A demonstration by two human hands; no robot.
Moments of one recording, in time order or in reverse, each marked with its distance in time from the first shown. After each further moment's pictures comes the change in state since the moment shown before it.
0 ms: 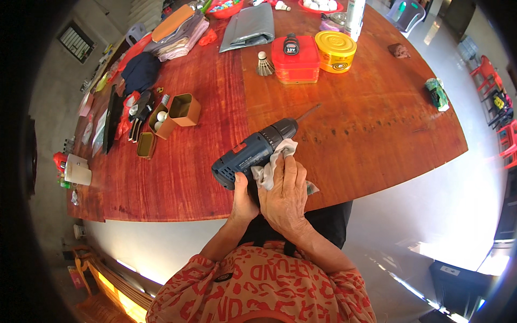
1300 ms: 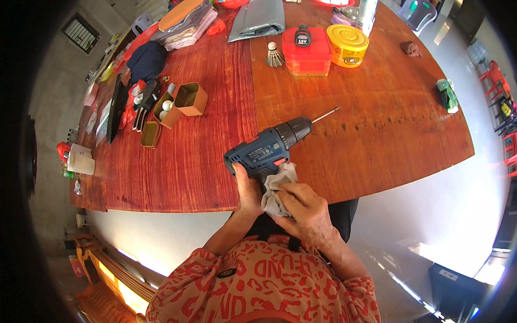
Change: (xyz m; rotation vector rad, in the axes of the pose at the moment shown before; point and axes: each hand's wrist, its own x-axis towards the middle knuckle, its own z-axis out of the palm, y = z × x) left_hand -0.002 0.008 0.012 0.012 0.065 -0.076; right_hand -0.019 0.027 -0.043 0.327 -0.285 -0.253
